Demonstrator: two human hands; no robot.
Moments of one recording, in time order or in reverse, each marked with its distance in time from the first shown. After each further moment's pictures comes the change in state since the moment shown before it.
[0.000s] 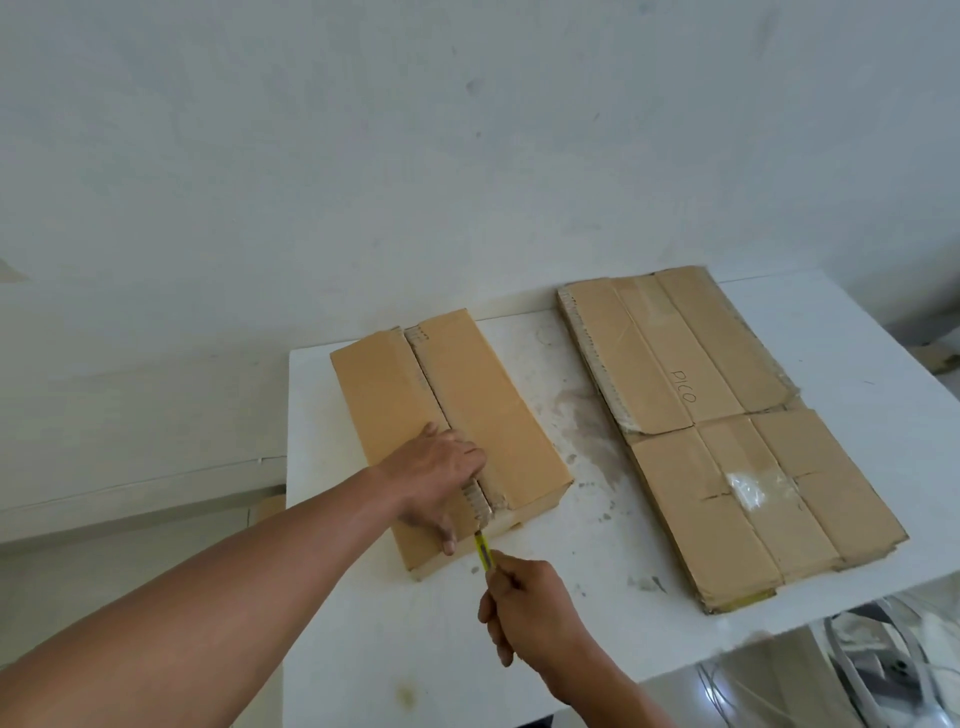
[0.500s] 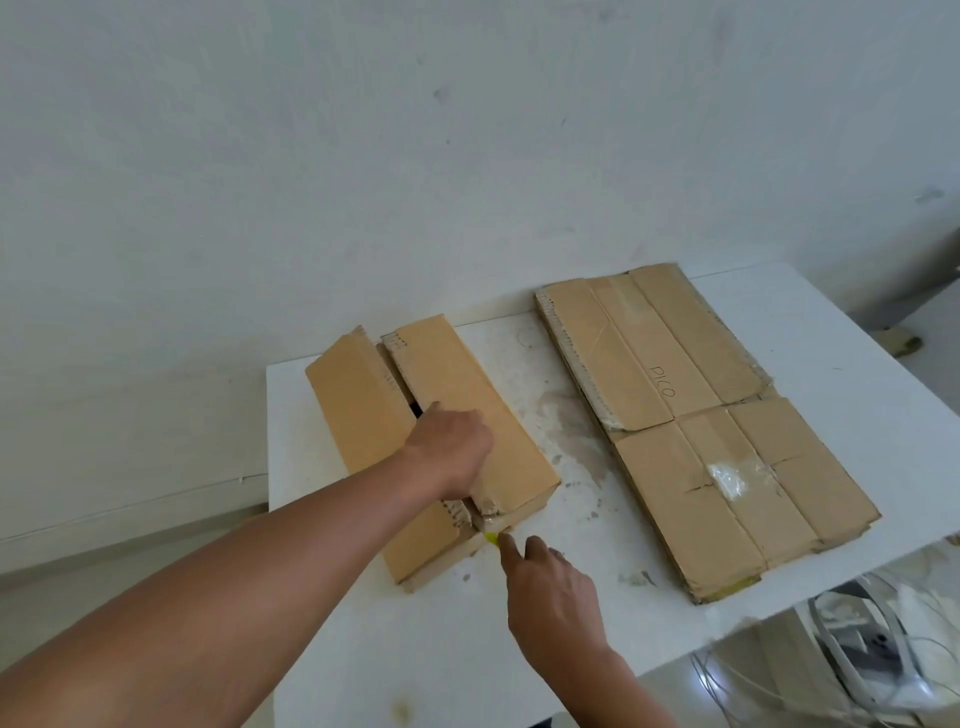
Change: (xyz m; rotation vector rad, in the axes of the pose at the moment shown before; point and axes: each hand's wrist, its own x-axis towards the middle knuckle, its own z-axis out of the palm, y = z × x) left_hand 0.029 0.029 -0.051 0.169 -0.018 -0.175; right_hand 0.004 -0.003 -0.012 -1.083 0.263 -0.192
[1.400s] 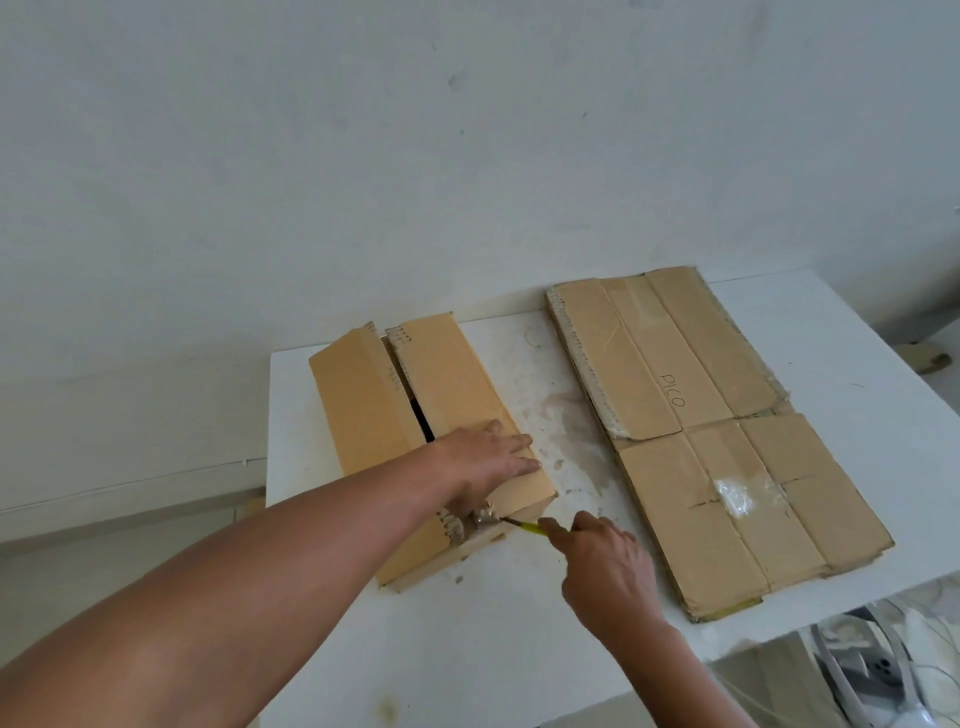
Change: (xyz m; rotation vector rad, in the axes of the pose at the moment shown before) left_hand 0.027 0.014 0.013 -0.062 -0.205 0.210; right_hand 0.030 0.070 -0.015 -0.098 0.123 -0.050
